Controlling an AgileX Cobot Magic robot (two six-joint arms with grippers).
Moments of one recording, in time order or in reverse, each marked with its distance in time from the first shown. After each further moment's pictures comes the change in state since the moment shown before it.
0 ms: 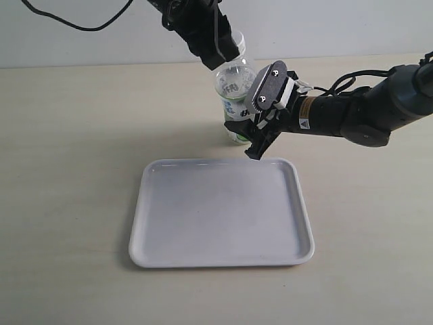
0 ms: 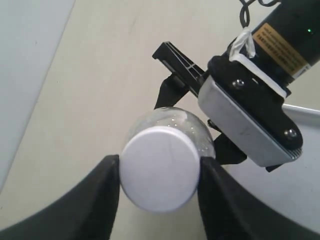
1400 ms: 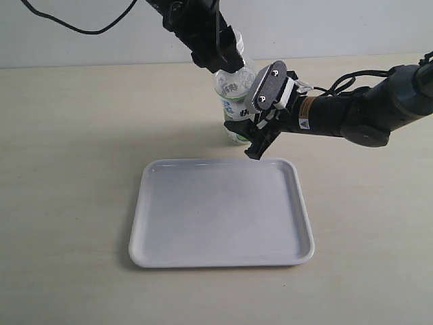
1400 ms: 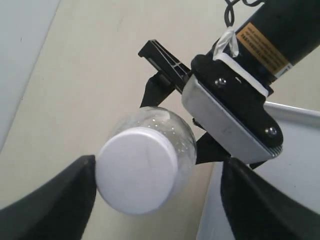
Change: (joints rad) left arm -0.002 0.000 0.000 -0.014 0.032 -0.007; right arm 0.000 0.000 0.000 0.002 -0.002 0.001
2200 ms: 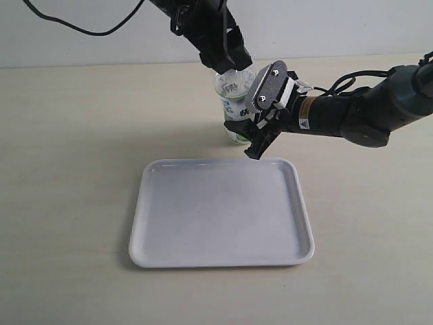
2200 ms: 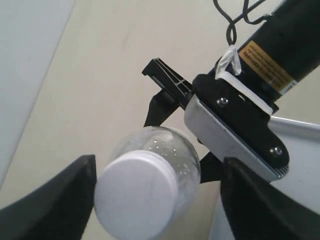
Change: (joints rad) left arm -0.008 0.000 0.023 -0.035 -0.072 0.045; right arm 0.000 0.000 0.000 0.004 -0.002 0.004
